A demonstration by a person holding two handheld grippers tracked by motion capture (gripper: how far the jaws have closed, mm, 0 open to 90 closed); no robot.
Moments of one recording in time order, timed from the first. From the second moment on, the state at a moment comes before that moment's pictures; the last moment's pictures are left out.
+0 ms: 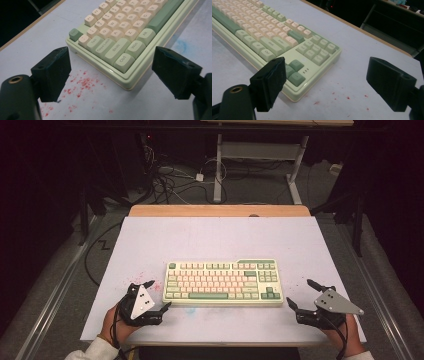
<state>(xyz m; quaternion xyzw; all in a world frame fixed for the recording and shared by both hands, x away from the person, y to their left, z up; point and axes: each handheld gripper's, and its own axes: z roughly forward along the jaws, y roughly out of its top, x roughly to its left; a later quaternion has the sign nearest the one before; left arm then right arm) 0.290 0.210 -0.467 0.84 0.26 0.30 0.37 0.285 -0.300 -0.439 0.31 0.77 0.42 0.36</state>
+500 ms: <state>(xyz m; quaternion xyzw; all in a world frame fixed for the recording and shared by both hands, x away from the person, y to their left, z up) 0.294 0.214 -0.467 0.84 0.27 0.30 0.37 0.291 -0.295 -0.440 0.31 0.78 0.43 0.35</state>
